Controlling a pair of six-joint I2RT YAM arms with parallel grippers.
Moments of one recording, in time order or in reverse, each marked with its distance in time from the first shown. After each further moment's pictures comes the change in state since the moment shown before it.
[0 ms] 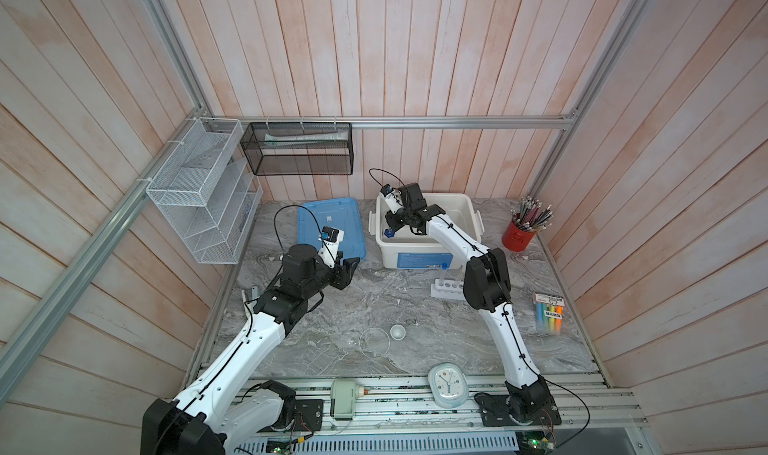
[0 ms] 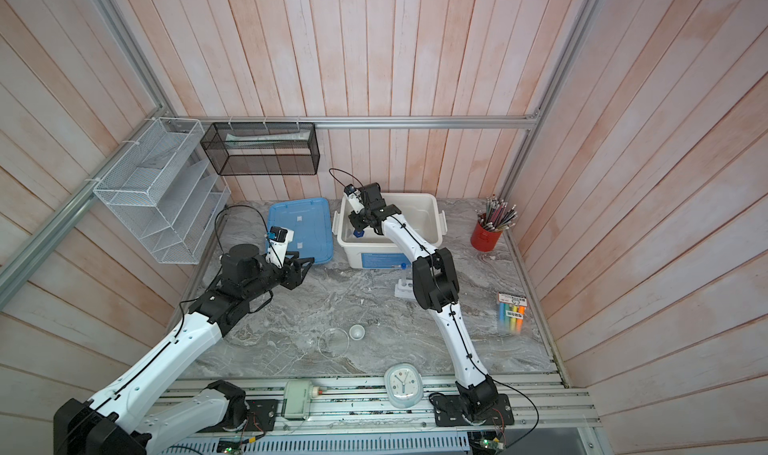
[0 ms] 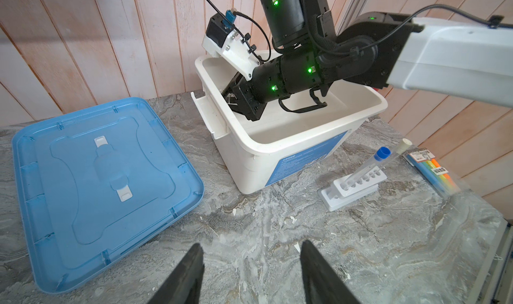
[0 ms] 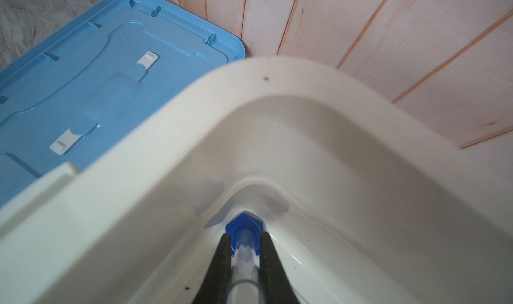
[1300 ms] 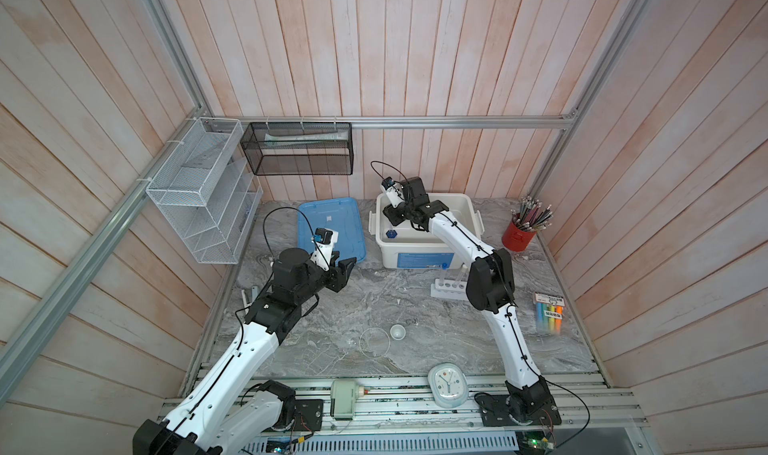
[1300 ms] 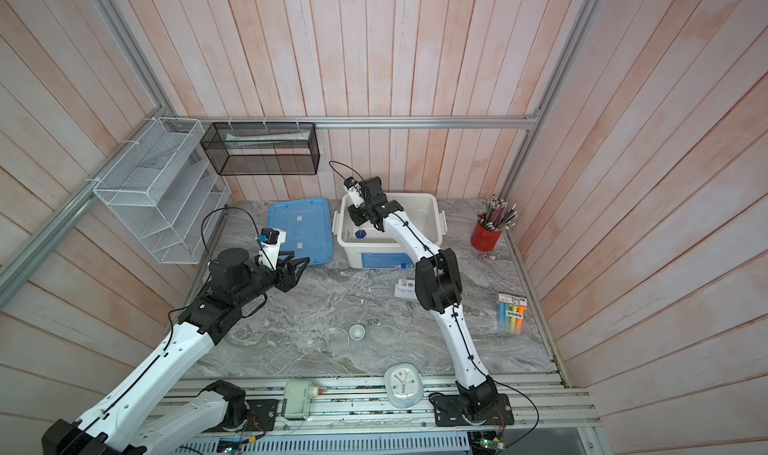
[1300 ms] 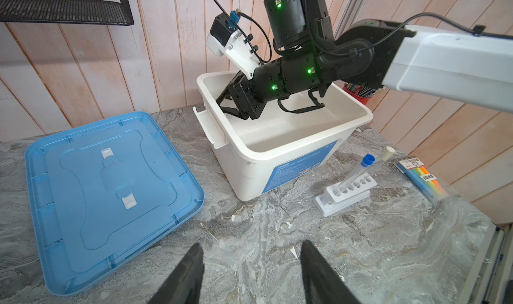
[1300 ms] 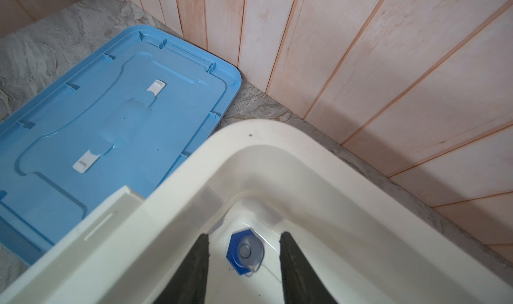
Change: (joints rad) left arm 0.013 -0.089 -0.024 -0.003 0.021 -0.001; right arm 0.000 -0.057 0.005 0.002 0.006 0.019
